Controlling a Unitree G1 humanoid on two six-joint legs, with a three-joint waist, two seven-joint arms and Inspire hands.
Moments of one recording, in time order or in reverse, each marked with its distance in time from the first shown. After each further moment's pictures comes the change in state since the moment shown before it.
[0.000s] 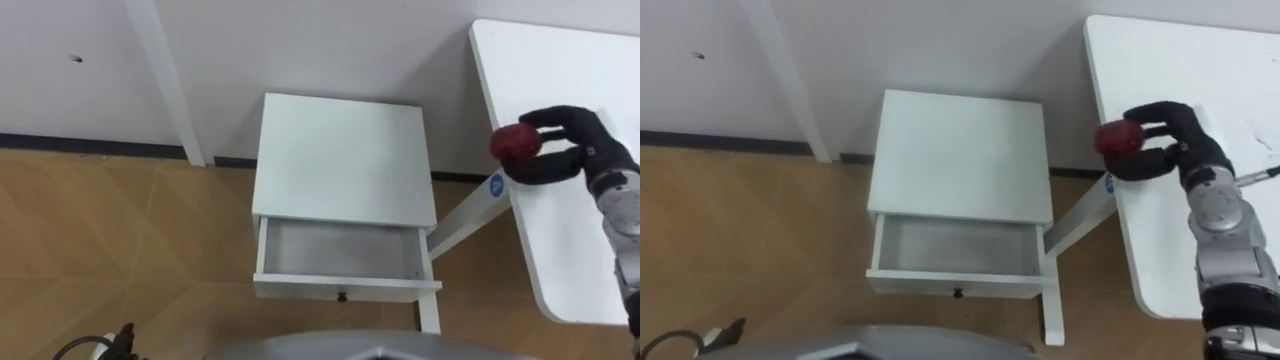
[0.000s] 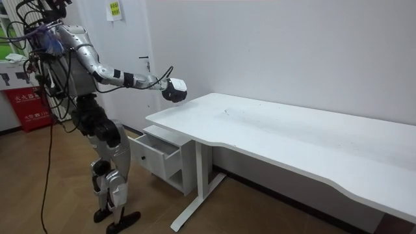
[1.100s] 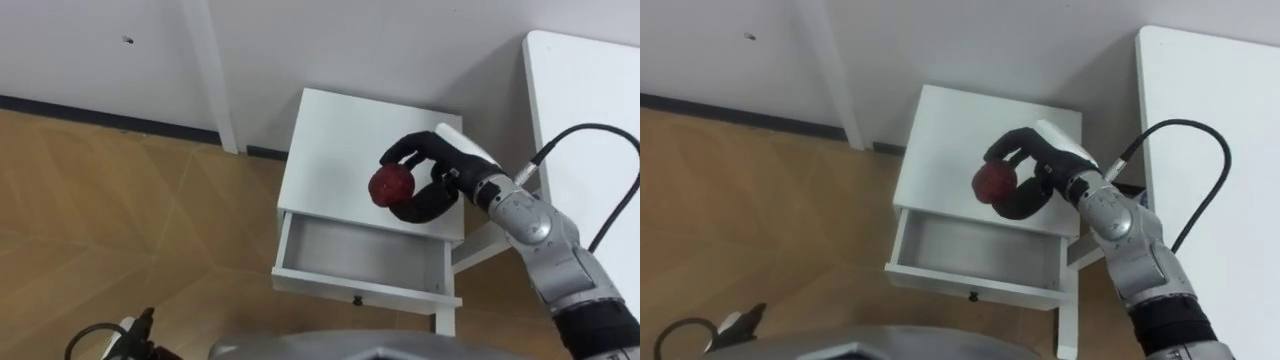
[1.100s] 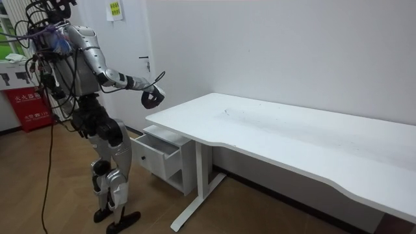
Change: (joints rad) left arm -0.003 0.005 -0.067 -0.024 0.000 0.009 -0.028; right arm 0.064 0.122 0.228 -0.201 -0.195 0.039 0.192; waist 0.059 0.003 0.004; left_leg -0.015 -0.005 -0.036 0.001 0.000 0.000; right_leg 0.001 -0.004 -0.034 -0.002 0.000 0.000
